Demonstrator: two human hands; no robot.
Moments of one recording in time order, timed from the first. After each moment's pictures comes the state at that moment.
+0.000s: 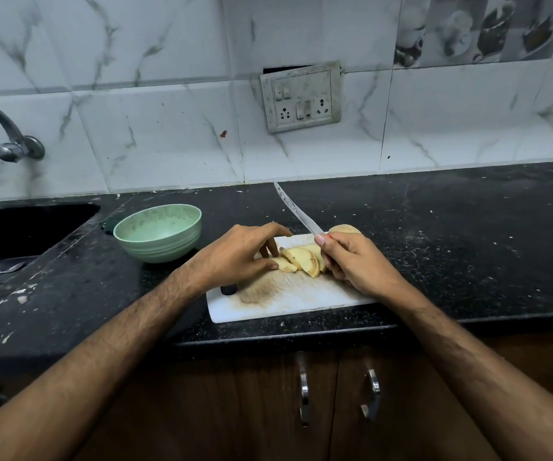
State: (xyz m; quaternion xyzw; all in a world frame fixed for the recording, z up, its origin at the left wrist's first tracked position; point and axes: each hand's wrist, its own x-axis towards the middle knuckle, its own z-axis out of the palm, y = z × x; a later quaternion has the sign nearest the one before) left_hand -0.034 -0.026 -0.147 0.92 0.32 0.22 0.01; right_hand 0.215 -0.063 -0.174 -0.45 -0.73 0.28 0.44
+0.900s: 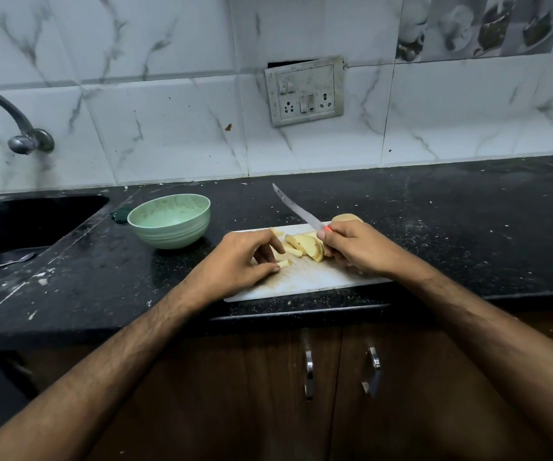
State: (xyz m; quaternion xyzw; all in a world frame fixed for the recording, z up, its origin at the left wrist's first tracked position) left_hand -0.044 -0.080 -0.162 0.87 0.36 0.32 0.08; right_hand 0.208 -0.090 -0.141 -0.52 -0.76 0.26 0.30
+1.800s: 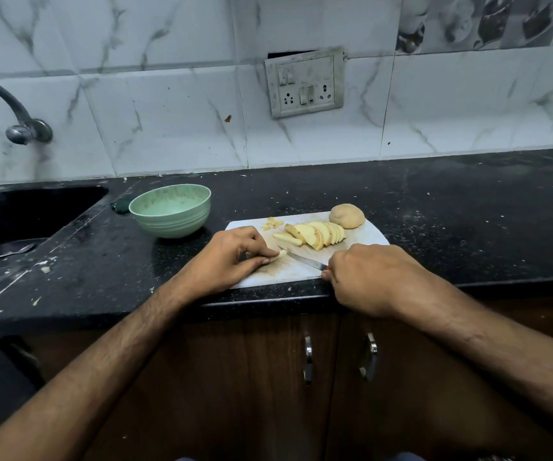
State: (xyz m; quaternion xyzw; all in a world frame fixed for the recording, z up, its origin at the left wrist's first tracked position) left_hand -0.066 -0.085 -0.175 0.89 0.32 0.32 0.06; right_hand 0.172 -0.189 -0.113 -0.62 -0.78 -0.04 -0.03
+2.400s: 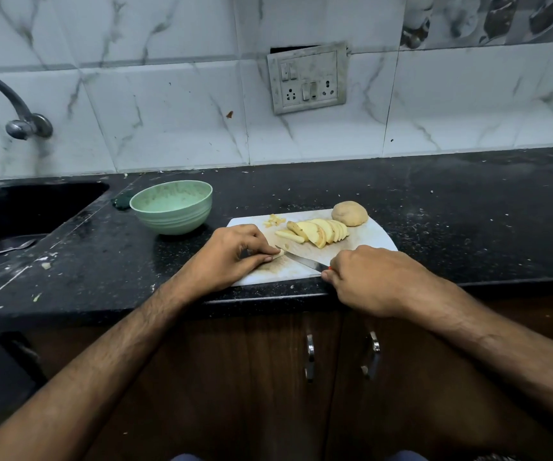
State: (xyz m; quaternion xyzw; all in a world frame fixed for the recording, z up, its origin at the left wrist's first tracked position) left_hand -0.066 -0.086 -0.176 0.89 0.31 0.34 0.06; right_hand 0.172 -0.191 -0.116 -0.63 -0.78 0.02 0.00
